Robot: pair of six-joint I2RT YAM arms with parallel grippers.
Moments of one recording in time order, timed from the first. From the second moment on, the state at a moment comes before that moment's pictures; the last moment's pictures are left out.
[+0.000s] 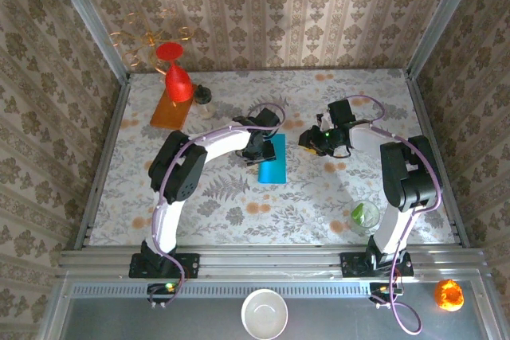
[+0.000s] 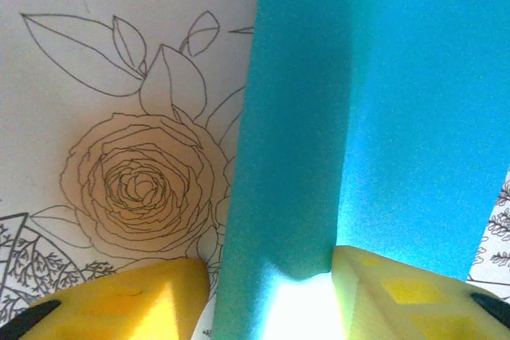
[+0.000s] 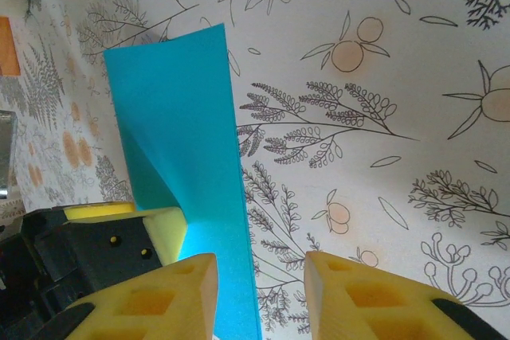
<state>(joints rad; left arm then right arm) -0.76 2.11 1.50 -0.70 0.05 -0.84 0.17 1.80 1.07 -0.33 -0.56 0.58</state>
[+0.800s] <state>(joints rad) -0.75 2.11 1.50 -0.70 0.07 -0.85 0.29 1.87 1.07 -0.26 -0.67 0.59</state>
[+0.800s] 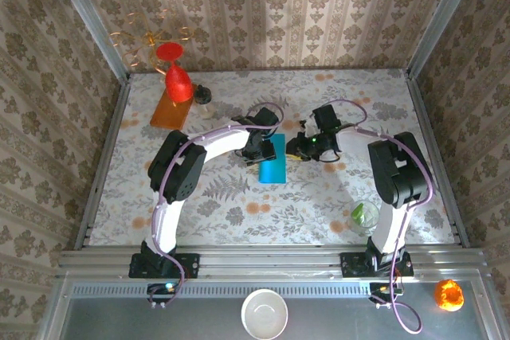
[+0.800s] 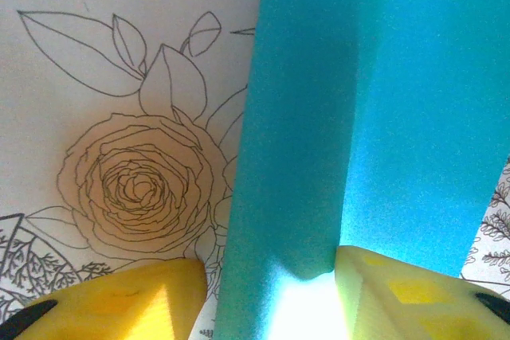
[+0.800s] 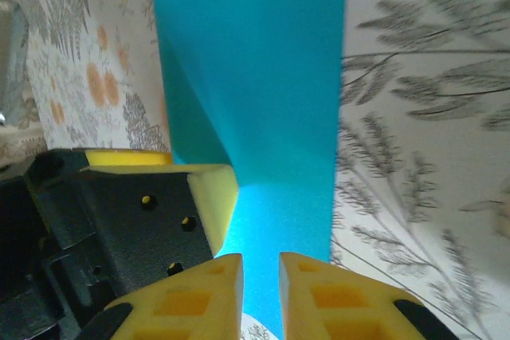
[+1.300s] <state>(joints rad) -0.75 2.11 1.50 -0.70 0.08 -0.85 0.34 1.97 1.08 -0.24 -0.68 0.62</state>
